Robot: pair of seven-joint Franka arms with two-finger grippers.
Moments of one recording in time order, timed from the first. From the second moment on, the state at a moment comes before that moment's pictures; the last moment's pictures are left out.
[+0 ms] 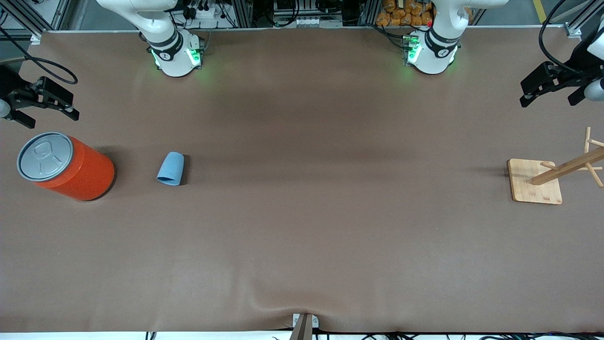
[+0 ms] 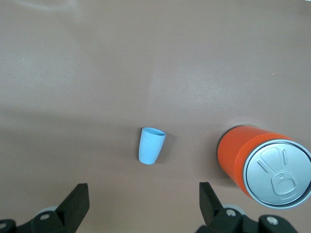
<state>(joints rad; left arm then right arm) -0.15 -0.07 0.04 -1.51 0.04 1.49 -0.12 0.00 -0.03 0.01 -1.51 0.07 1.53 -0.15</state>
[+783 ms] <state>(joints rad) -0.15 -0.07 0.07 -1.48 0.04 1.44 -0.12 -0.01 0.03 0.01 -1.52 0.06 1.46 -0.15</state>
